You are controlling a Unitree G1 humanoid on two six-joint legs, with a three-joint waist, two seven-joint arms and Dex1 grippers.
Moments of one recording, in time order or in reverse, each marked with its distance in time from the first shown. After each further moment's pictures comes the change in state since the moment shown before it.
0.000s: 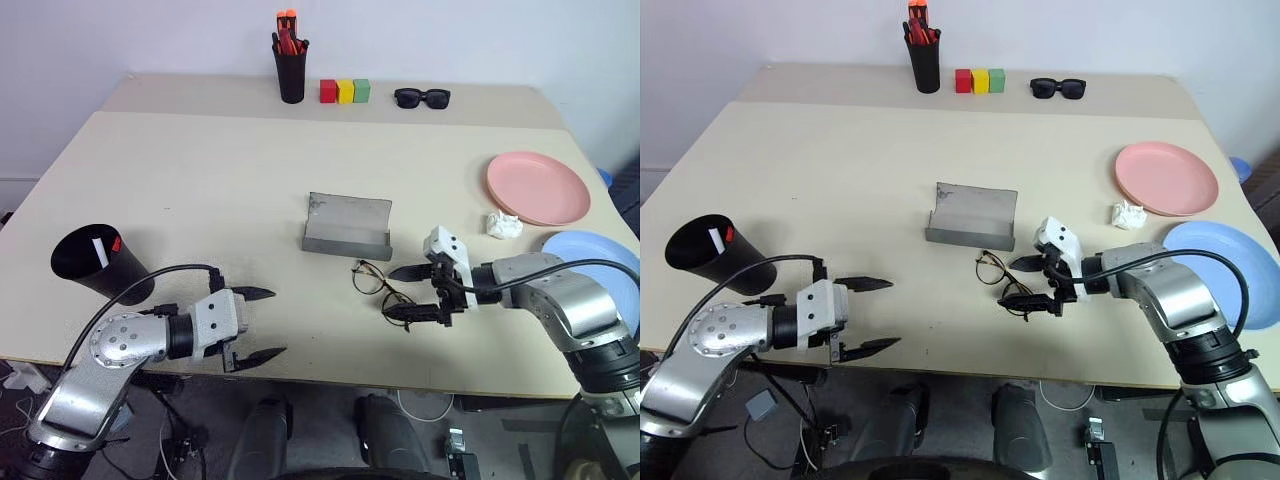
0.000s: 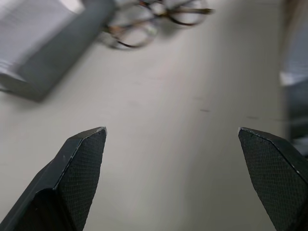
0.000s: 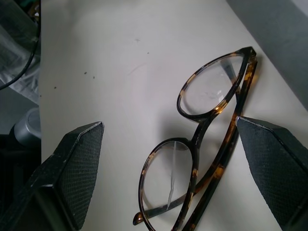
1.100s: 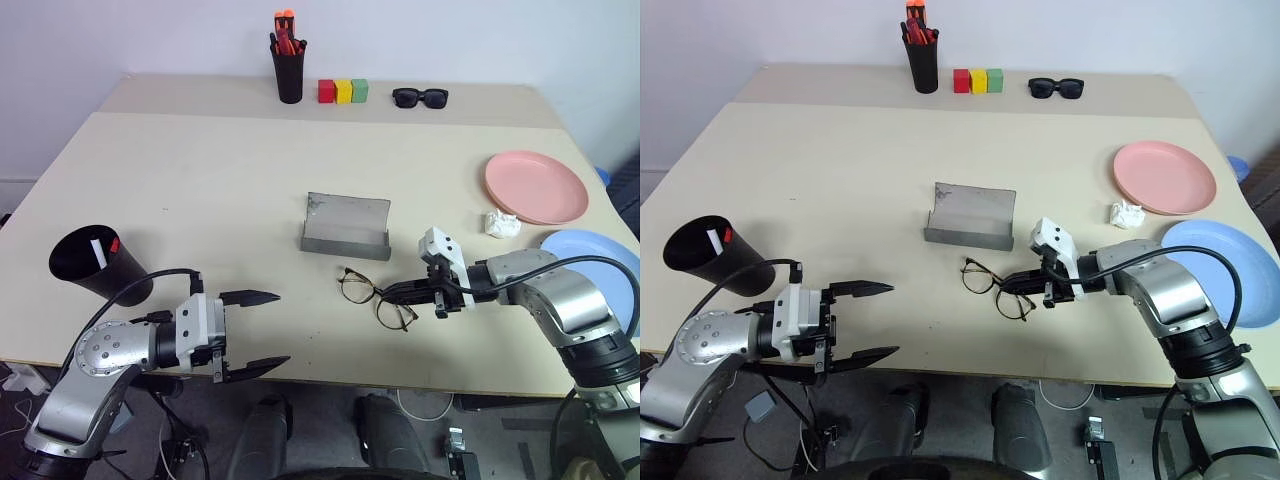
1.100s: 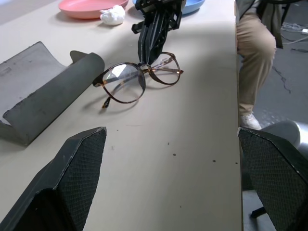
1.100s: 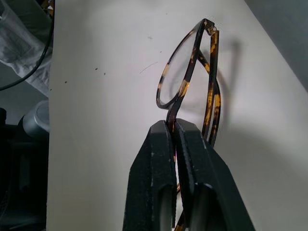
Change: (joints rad) left arm 0.054 0.016 0.048 0.005 -0.253 -0.040 -0.131; right arm -0.029 0.005 0.021 0.040 -0.034 -0.029 0.062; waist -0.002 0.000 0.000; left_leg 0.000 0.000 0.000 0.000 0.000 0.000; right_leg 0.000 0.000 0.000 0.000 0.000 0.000
